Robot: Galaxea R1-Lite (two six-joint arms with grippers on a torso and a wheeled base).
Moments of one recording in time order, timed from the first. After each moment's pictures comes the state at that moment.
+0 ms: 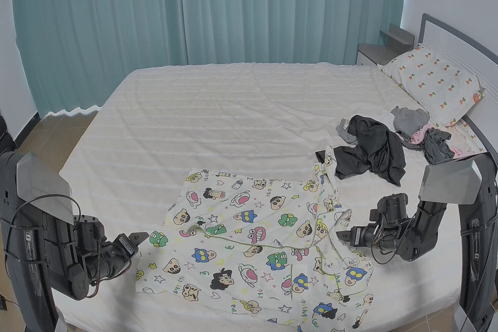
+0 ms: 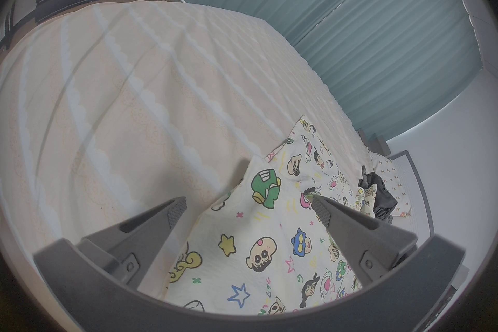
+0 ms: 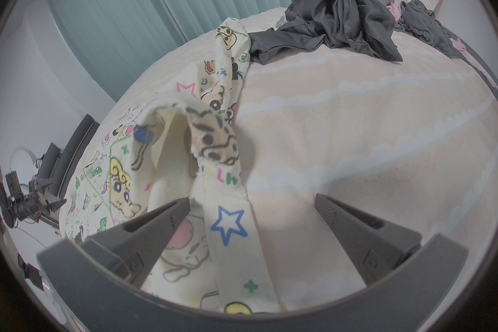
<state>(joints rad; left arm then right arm) -0.03 2.35 -0.13 -1.55 -0.12 -0.82 0.20 2.47 -0.65 -1.06 0.11 0.28</state>
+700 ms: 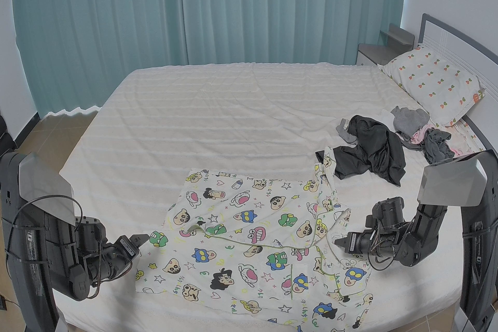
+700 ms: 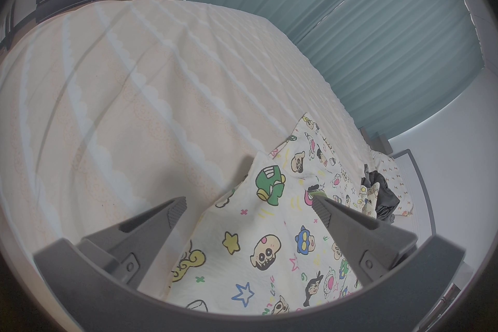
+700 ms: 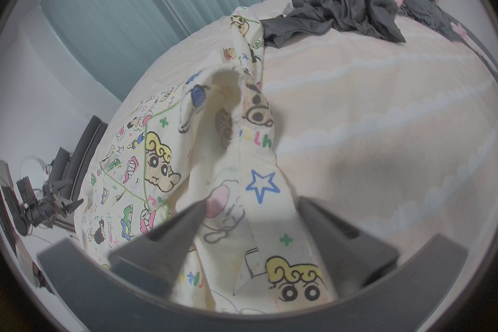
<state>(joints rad) -0.03 2.36 -0.13 -1.55 -0.11 -0.82 0.25 2.43 -0.60 -1.02 0.13 0.41</state>
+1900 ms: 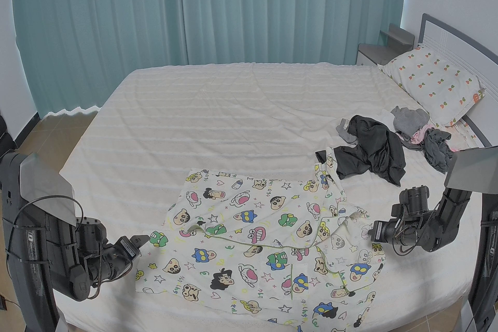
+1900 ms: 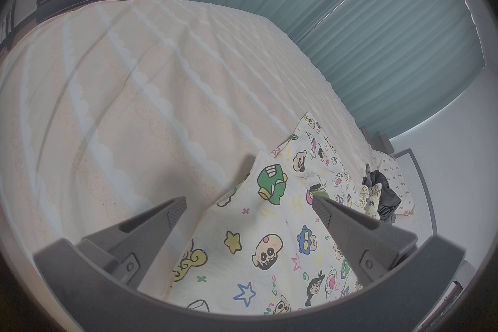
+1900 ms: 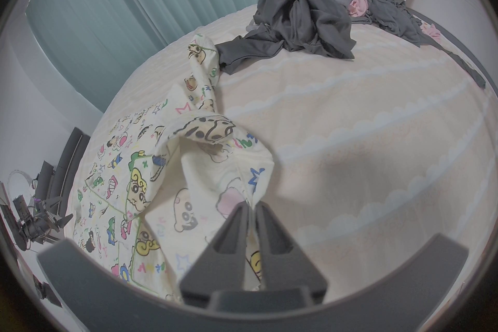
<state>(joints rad) -0.03 2.36 -0.13 -1.55 -0.11 -0.82 0.07 2.33 -0.58 -0.93 0.11 0.30</state>
